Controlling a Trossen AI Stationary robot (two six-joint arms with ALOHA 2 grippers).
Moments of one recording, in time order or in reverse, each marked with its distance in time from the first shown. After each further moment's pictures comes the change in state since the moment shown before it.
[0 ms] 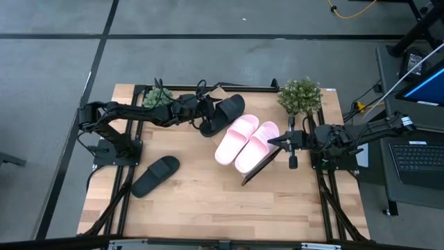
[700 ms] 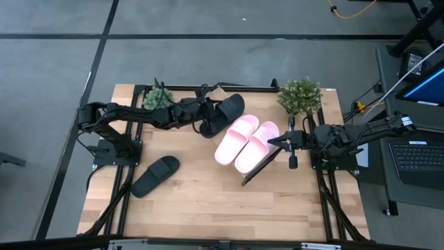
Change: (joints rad) left arm -0.051 -0.002 0.003 -0.031 -0.094 0.030; right arm 0.000 0.000 0.000 0.000 0.000 0.003
